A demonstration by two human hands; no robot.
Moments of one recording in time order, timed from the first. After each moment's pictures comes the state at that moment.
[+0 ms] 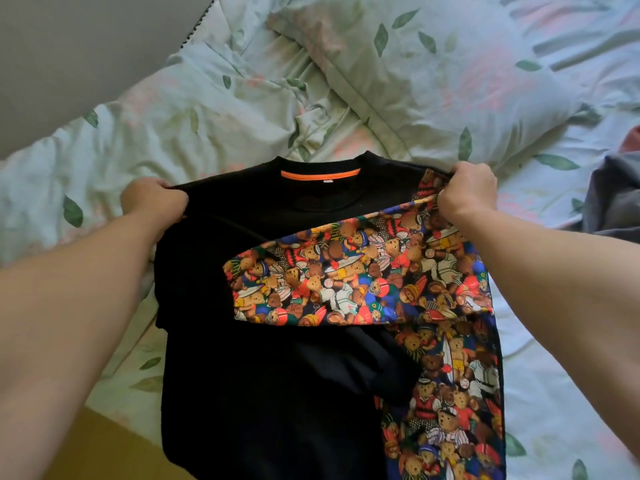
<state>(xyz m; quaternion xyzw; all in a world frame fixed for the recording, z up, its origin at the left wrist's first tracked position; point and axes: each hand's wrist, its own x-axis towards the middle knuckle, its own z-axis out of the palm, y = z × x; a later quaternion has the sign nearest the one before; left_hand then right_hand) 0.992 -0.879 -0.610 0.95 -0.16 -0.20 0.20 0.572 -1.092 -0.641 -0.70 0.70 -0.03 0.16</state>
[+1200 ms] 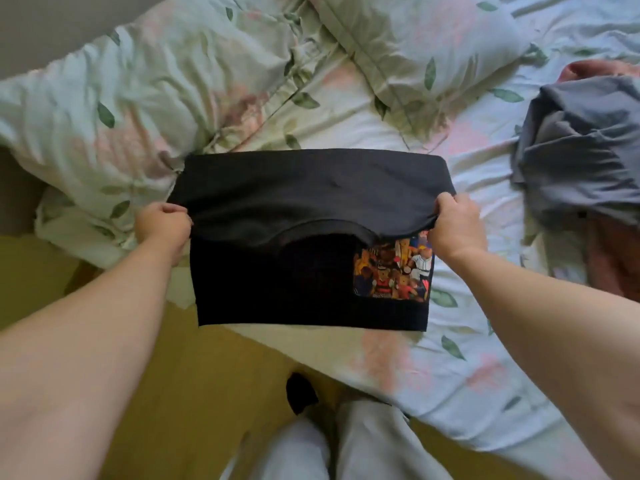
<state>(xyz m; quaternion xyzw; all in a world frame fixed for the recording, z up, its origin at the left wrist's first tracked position) 0.853 -0.671 -0.574 0.92 -0.01 -0.24 0.32 0.436 -0.862 -0.587 -0.76 0.62 0.03 0.19</state>
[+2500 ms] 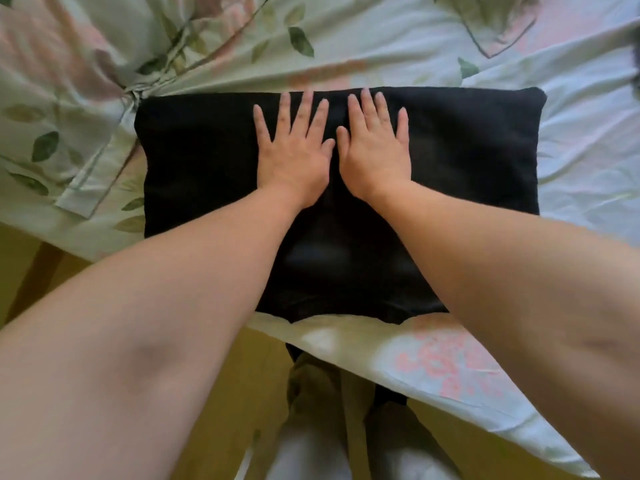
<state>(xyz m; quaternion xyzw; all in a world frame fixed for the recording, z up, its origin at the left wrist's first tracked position) 0.740 -0.751 -0.732 0.80 -0.60 -0.06 -0.09 0.615 -0.814 -0.730 -0.85 0.51 0.04 0.15</state>
